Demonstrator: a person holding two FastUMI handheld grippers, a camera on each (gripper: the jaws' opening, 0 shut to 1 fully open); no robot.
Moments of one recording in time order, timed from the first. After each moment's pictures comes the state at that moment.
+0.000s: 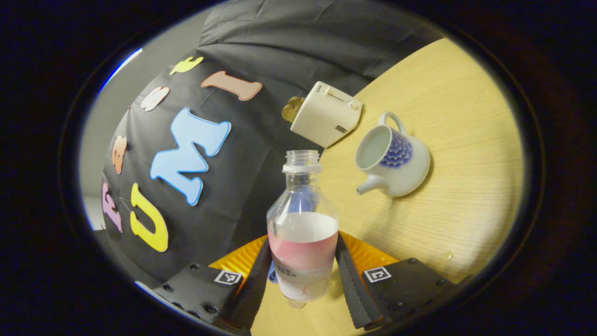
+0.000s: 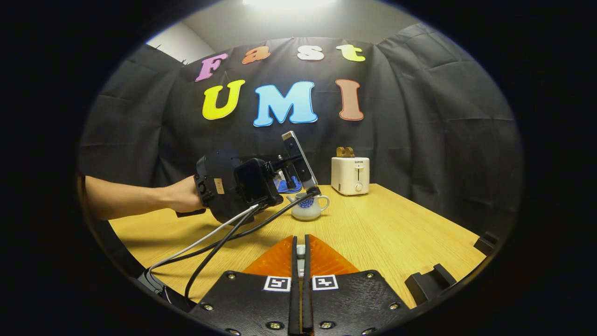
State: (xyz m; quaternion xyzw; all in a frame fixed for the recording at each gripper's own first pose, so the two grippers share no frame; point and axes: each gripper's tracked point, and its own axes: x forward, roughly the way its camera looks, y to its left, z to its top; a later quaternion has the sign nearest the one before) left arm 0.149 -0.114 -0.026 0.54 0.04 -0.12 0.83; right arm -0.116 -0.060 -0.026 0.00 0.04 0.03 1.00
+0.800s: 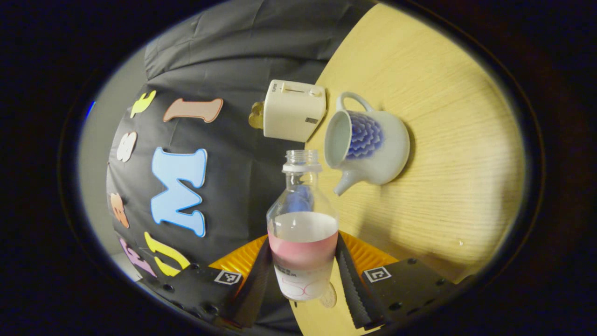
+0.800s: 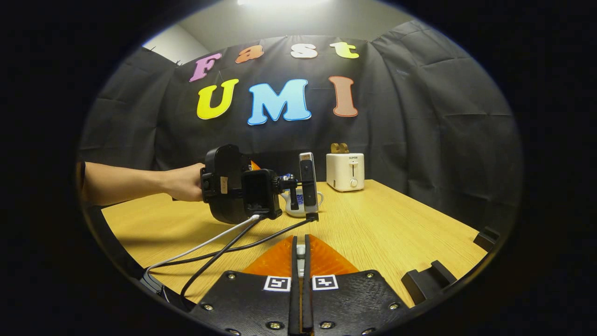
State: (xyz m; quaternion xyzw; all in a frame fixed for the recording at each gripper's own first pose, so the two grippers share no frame) left arm 0.160 -0.134 -0.033 0.66 0.04 -0.13 0.74; right arm -0.117 -0.070 -0.033 0.02 0.04 0.02 1.00
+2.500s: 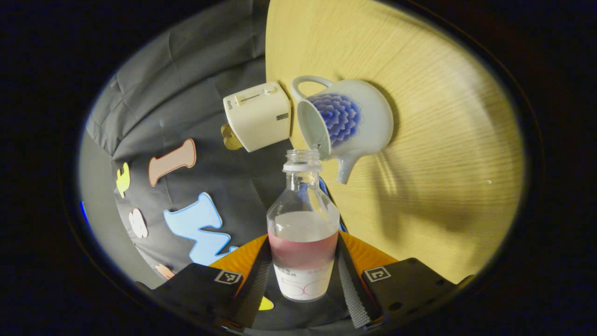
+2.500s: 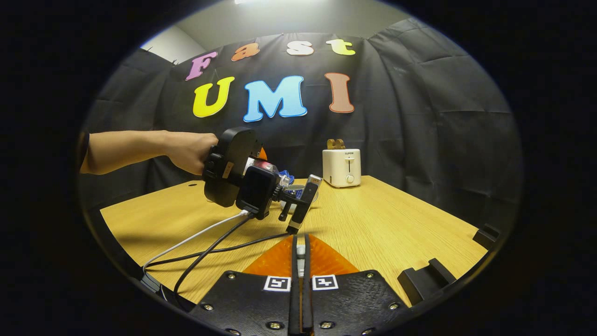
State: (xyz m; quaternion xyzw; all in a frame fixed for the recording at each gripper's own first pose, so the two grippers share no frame) left arm 0.166 -0.145 -0.002 0.82 0.02 -0.11 0.56; right arm -0.116 -0.077 -0.039 0.02 0.06 0.01 1.00
